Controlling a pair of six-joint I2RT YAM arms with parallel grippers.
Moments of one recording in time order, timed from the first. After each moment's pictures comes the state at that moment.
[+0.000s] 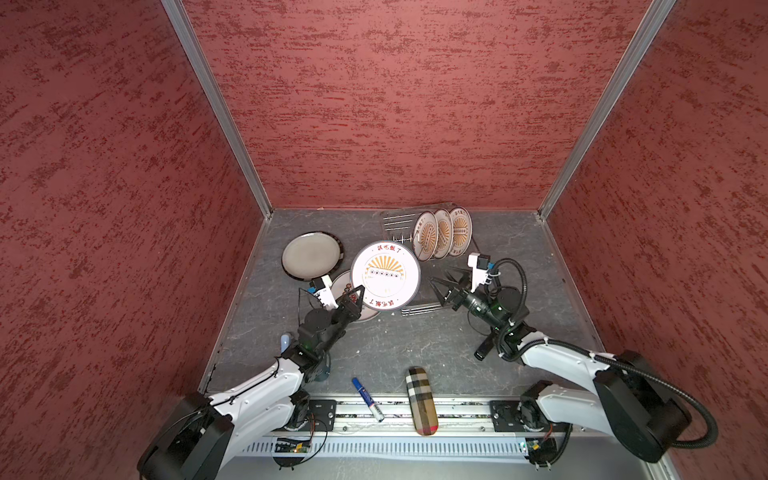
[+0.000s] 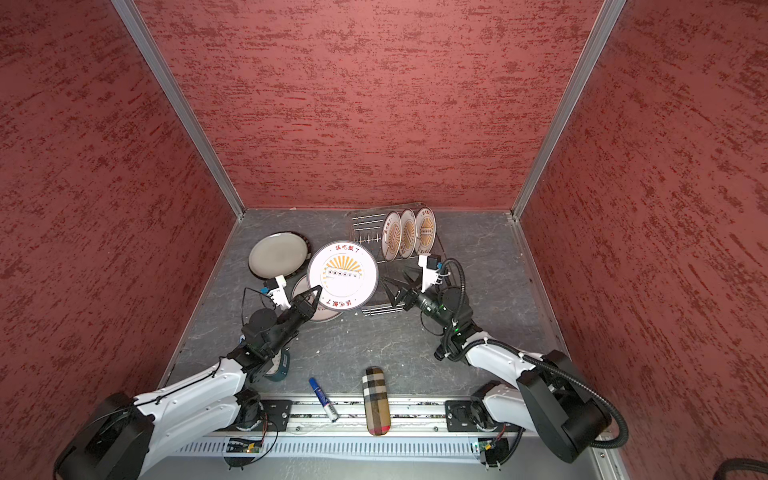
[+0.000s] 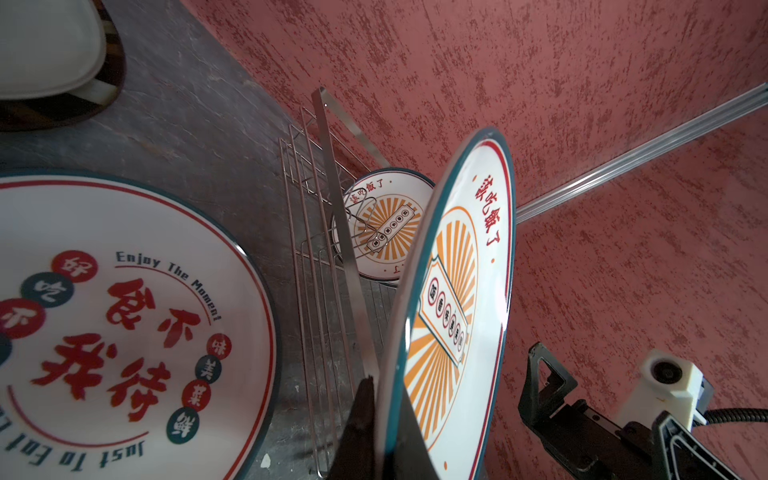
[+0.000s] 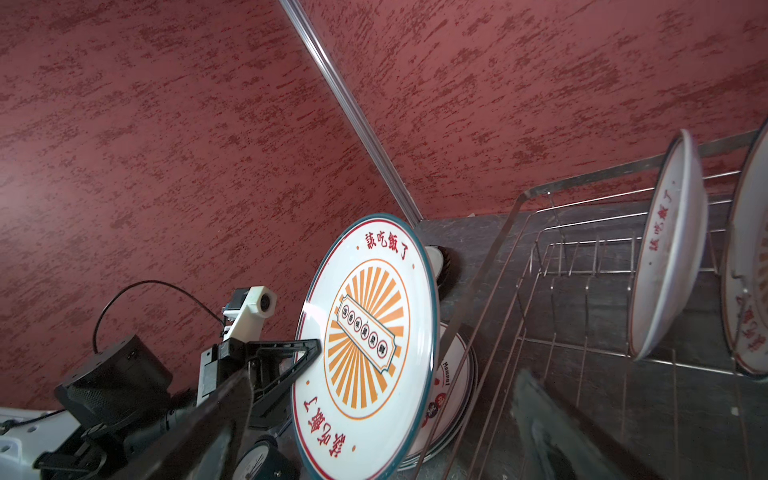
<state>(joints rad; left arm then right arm) -0.53 0.92 0.14 0.69 -0.07 -1.04 0.55 1.23 0.38 0.98 -0.35 0.60</state>
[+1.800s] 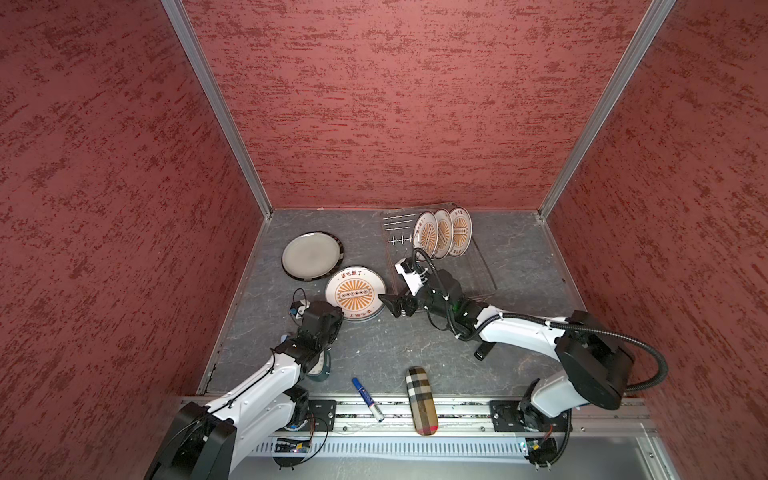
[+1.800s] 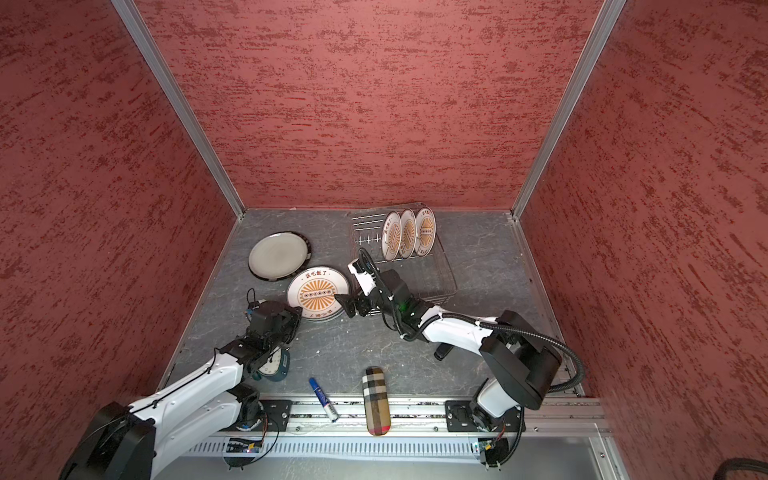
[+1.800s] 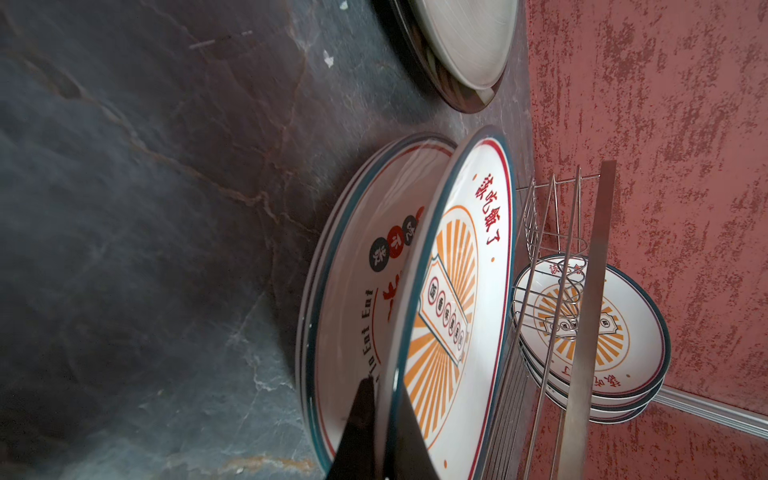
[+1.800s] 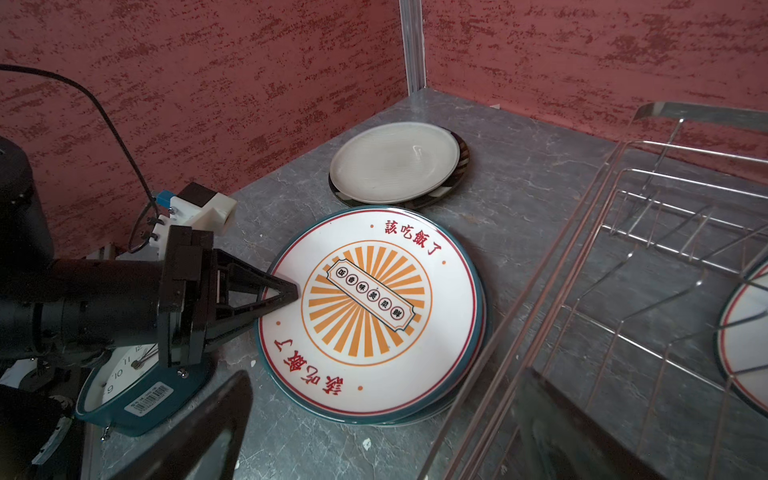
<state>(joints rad) -0.39 0.92 0.23 0.05 -0.15 -1.45 0.84 1.54 0.80 0.43 -0.15 0.16</state>
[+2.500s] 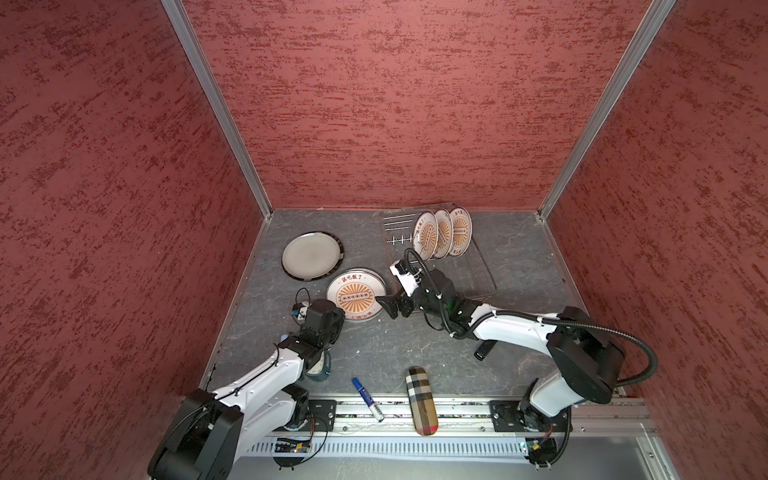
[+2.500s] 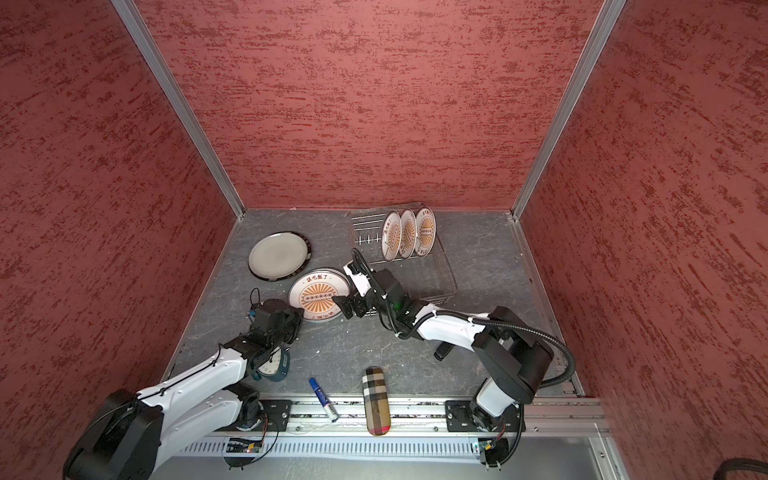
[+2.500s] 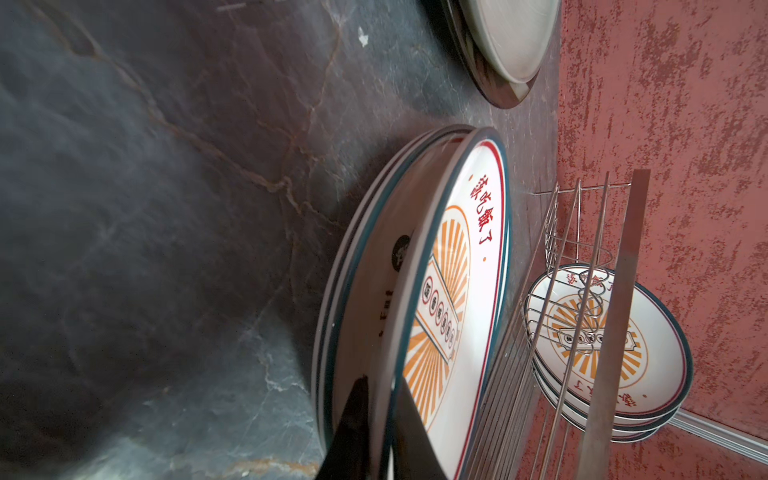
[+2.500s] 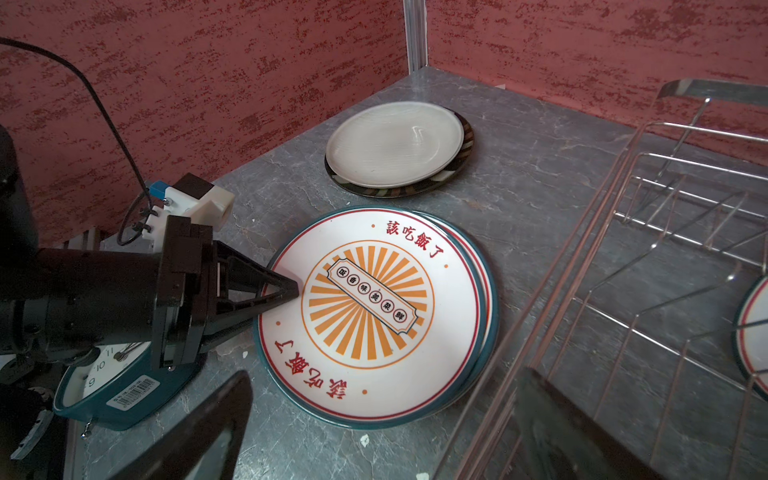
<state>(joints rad) -0.39 1.00 0.25 0.07 -0.14 -1.51 0.86 1.59 0.84 0.40 -0.13 0.15</state>
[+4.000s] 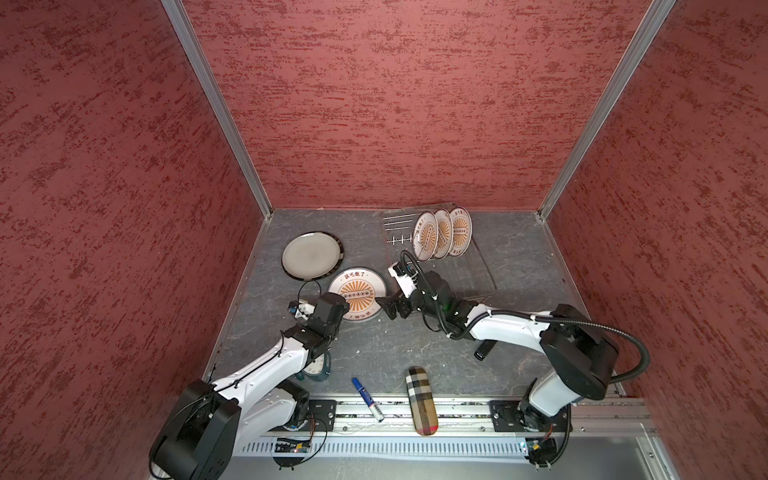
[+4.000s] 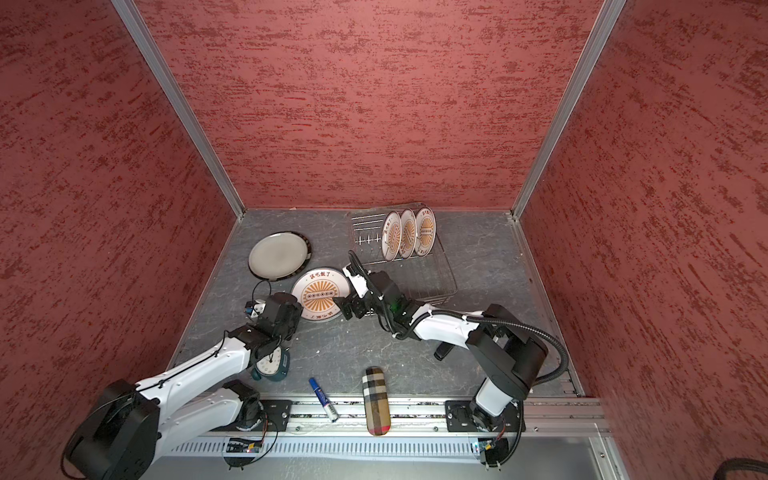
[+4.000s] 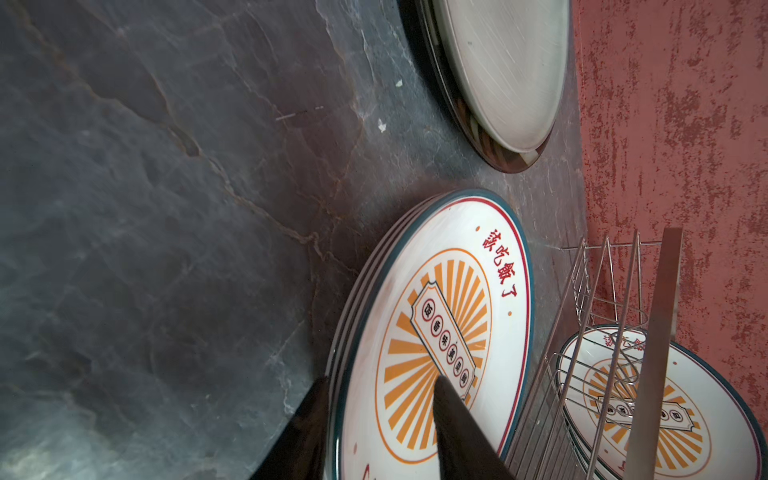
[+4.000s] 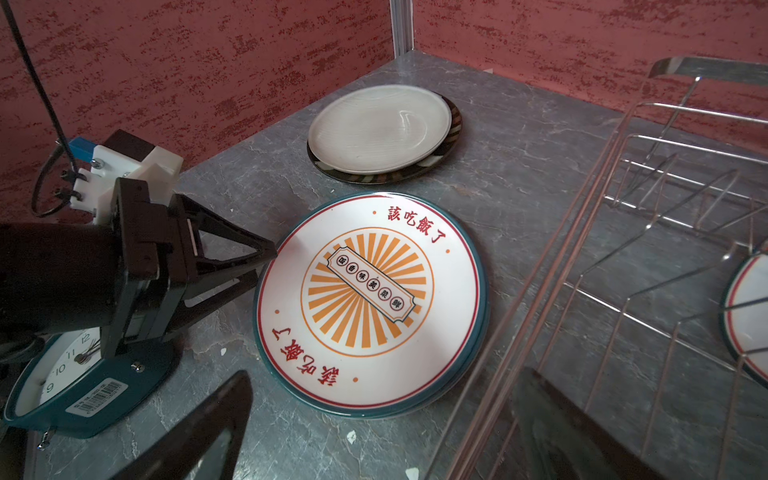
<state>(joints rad) -0.47 1.05 0.38 -0.16 -0.36 -1.56 0.87 1.62 0.85 0.39 -0.07 0.14</state>
